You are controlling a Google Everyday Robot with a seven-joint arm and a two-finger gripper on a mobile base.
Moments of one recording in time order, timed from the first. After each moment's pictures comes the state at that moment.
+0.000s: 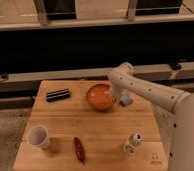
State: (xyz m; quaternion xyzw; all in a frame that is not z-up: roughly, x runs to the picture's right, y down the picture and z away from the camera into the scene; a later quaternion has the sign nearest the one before) arm 0.135 0.123 0.879 -0.25 -0.17 -0.53 0.79
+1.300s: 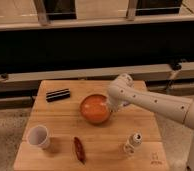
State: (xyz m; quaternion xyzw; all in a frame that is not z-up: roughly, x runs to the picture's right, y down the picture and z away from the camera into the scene) arm 0.092 0.182 0.834 -0.23 -0.22 -0.56 0.77
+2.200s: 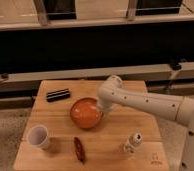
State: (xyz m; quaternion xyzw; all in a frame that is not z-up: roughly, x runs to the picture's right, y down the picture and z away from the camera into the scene) arm 0.036 0.188 0.825 -0.21 -0.25 -0.59 0.74
